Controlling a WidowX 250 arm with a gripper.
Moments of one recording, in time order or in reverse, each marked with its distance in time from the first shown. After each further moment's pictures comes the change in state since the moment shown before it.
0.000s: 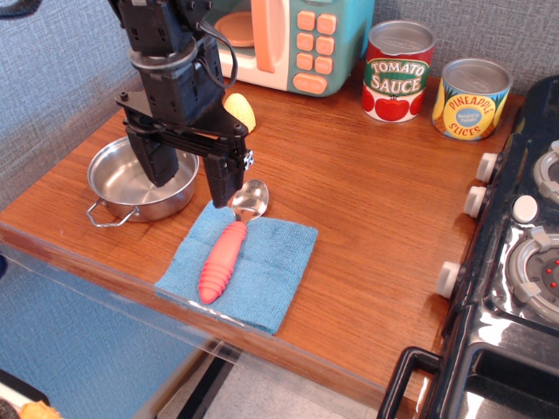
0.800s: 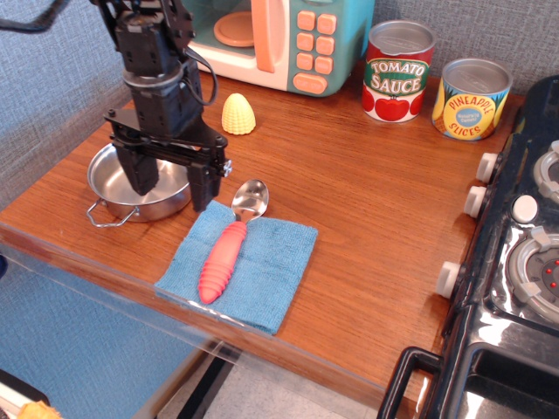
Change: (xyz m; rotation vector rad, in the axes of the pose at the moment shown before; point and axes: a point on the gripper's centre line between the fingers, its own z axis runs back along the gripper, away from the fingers) arm 0.011 0.038 -0.035 0.044 0.071 0.095
